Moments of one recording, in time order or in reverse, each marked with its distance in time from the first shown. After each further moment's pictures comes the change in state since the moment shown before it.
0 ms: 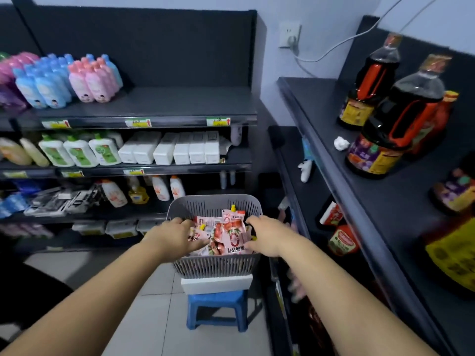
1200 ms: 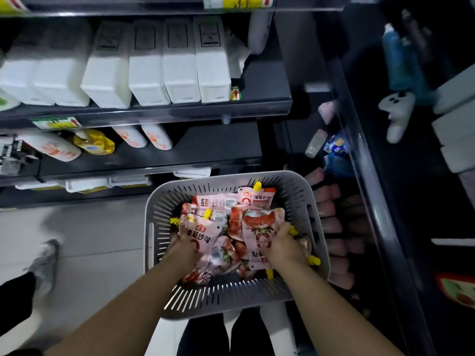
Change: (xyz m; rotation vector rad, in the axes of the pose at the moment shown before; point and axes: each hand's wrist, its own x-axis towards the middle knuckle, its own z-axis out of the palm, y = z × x) left_hand 0.265 -0.087 0.209 -0.511 -0.462 -0.406; right_hand 0.271 0.042 0.184 0.353 -0.218 0.733
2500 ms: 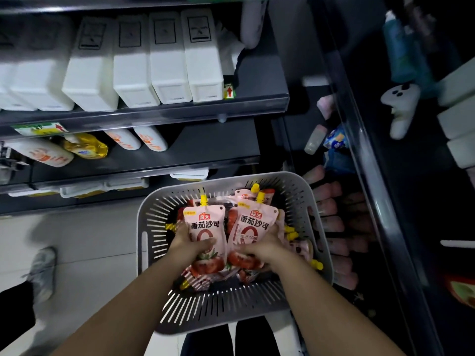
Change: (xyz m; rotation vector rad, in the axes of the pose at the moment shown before) left_hand 0.015 0.016 -0.008 -0.767 -0.091 0.026; right_hand 0.019 -0.027 0.009 0.706 -0.348 0.133
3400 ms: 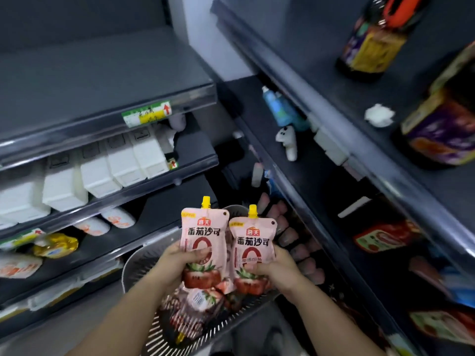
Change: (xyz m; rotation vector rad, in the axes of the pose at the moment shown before) left_hand -0.104 0.121 0.011 -0.108 -0.503 0.199; right_hand -0.128 0.040 -0.069 0.557 0.076 -0.482
